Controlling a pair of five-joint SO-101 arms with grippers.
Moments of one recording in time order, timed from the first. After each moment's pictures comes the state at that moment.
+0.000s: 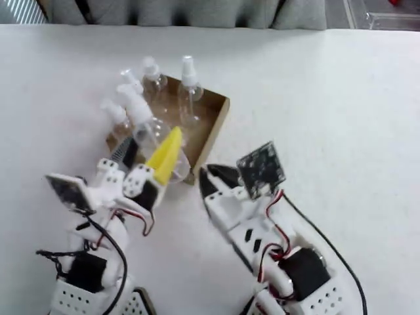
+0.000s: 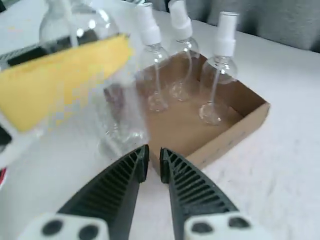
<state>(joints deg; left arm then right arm) 11.9 -98.5 86.1 18.5 22.7 -38.1 -81.5 61.2 52.9 -1.9</state>
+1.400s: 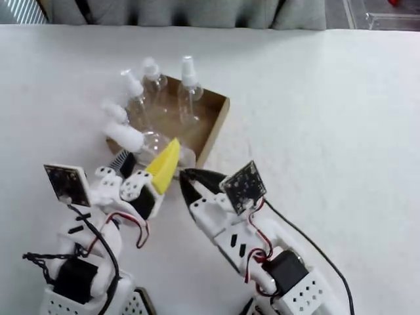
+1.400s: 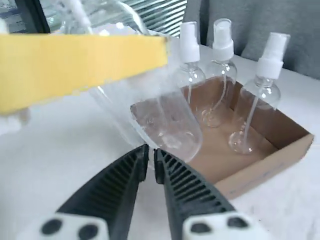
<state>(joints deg) 14.5 -97.9 77.1 38.5 22.5 -40.1 -85.2 78.9 32.4 -1.7</state>
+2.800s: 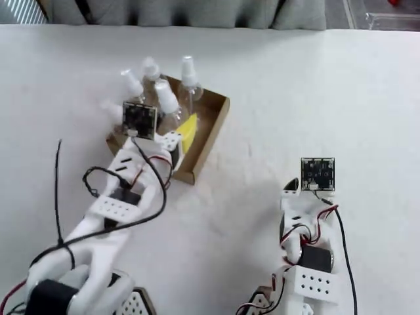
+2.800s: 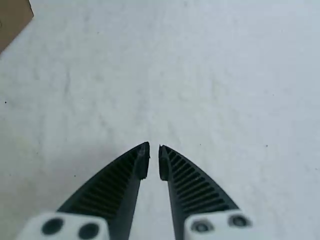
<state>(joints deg) 11.8 -23.1 69.5 -19.6 8.7 9.9 -84.2 96.4 32.8 13.5</state>
